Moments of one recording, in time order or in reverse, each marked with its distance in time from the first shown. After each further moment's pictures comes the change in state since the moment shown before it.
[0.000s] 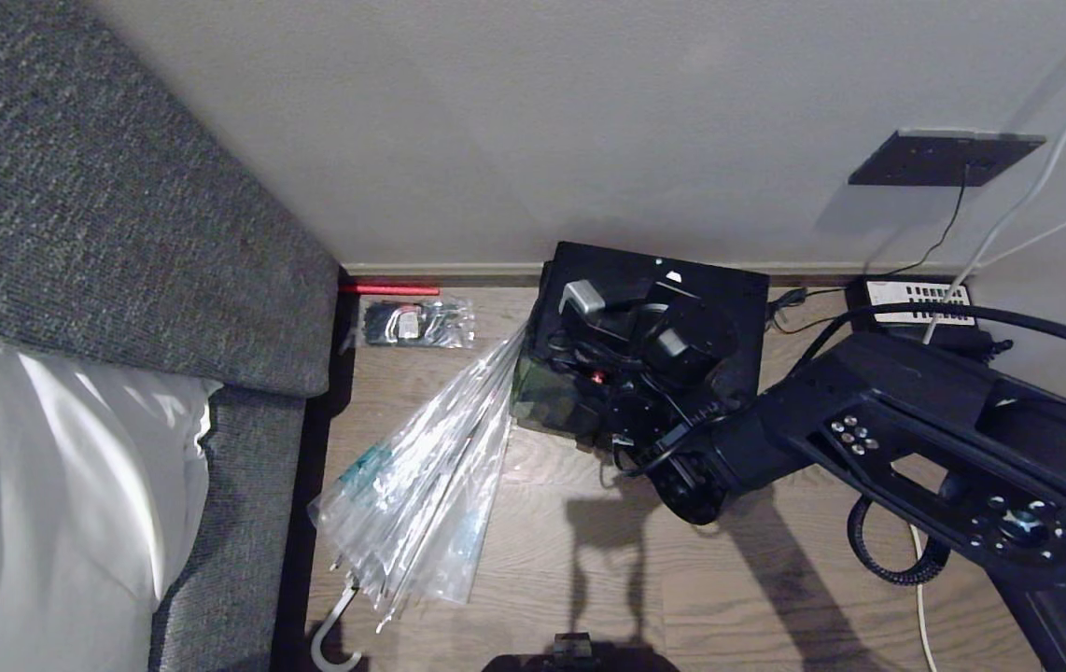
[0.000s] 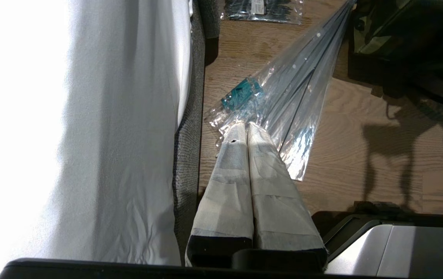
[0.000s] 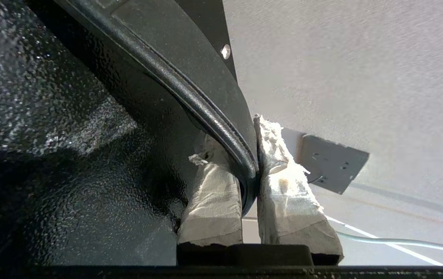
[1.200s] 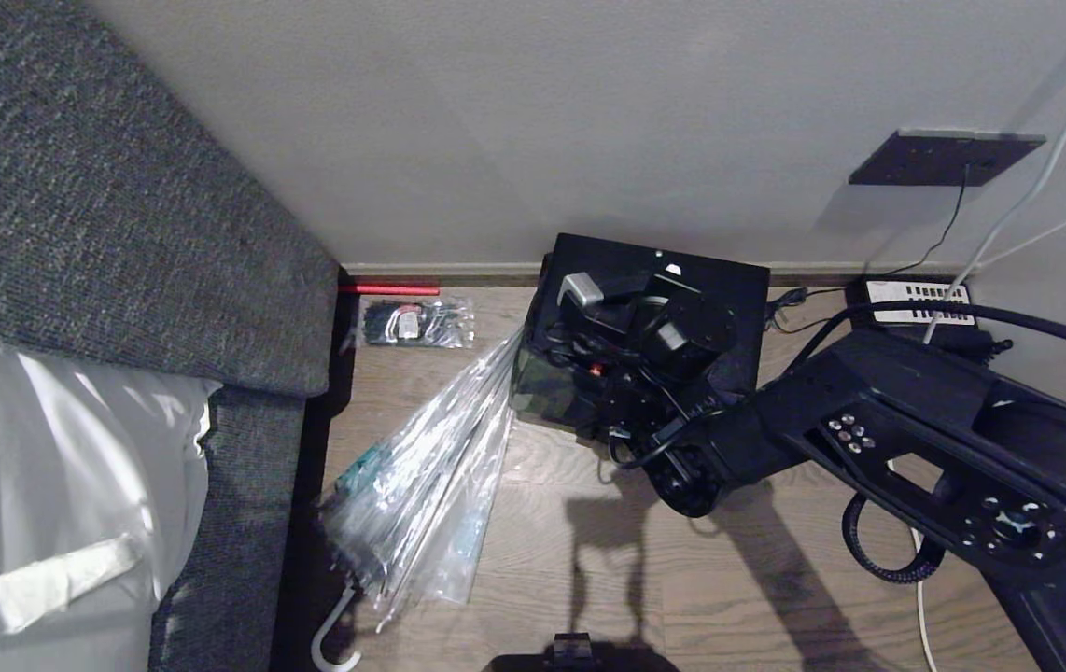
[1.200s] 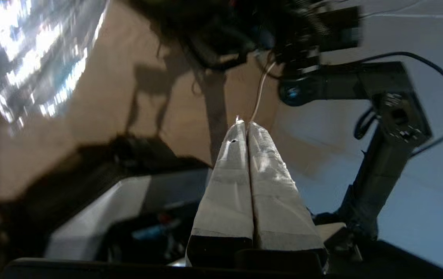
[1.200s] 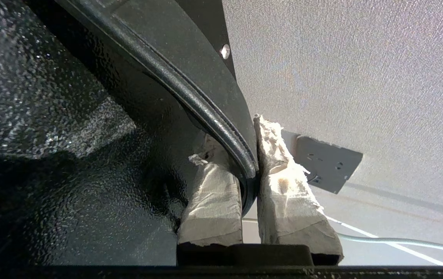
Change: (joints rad) left arm 0.000 0.730 -0.534 0.037 -0.650 -0.580; right arm -0.001 0.009 -0.037 -0.001 -0.003 -0.019
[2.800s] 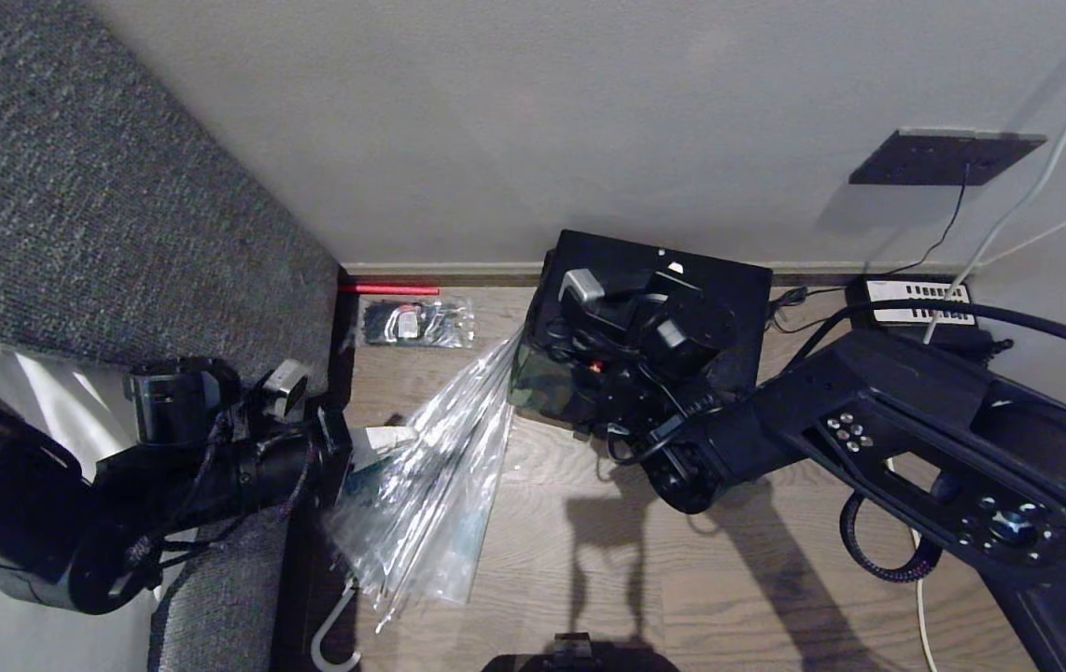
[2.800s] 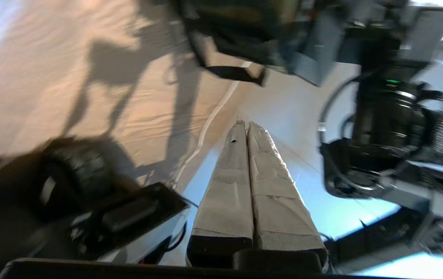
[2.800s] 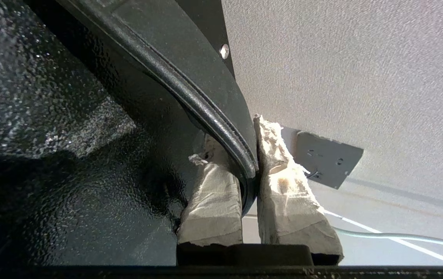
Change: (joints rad) left arm -0.133 1.157 0.025 -1.116 -0.138 -0.306; right arm 0.000 0.003 -0.019 0.000 -0.020 -0.003
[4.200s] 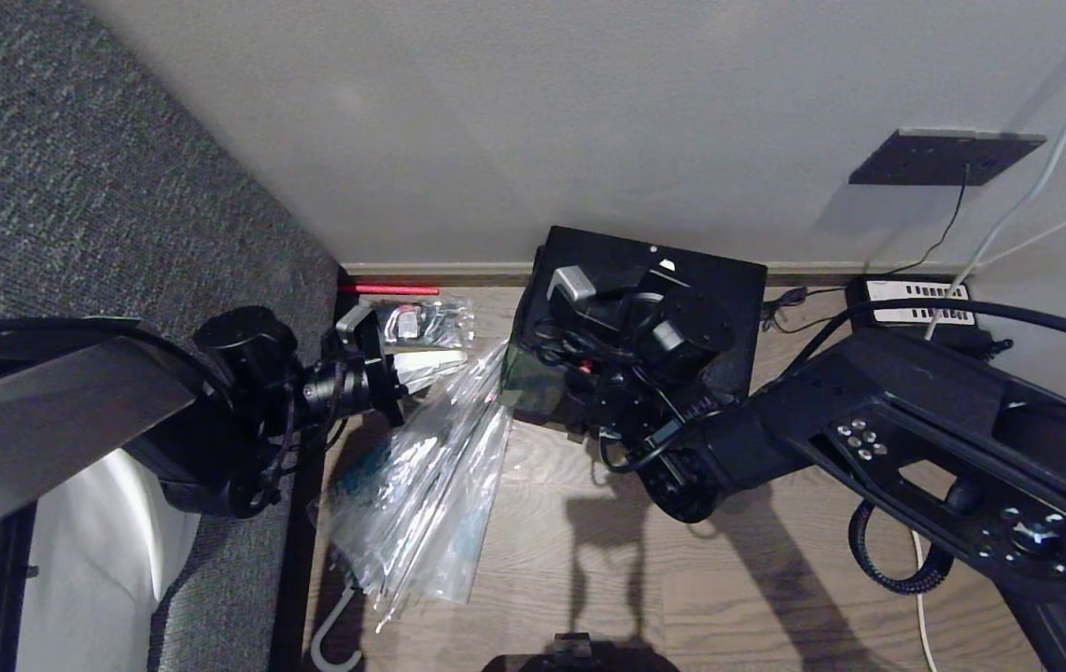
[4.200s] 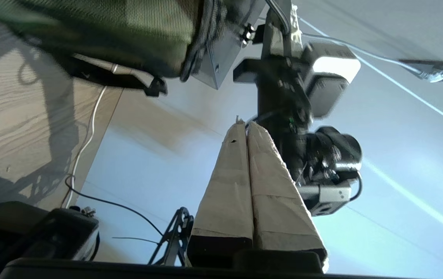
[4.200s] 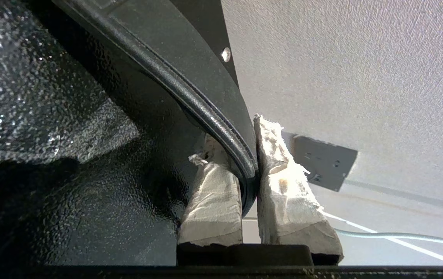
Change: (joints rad) left arm -0.020 0.344 -0.403 -0.446 -0.326 -0.542; right arm 0.039 -0.026 0.025 0.000 0.003 0.026
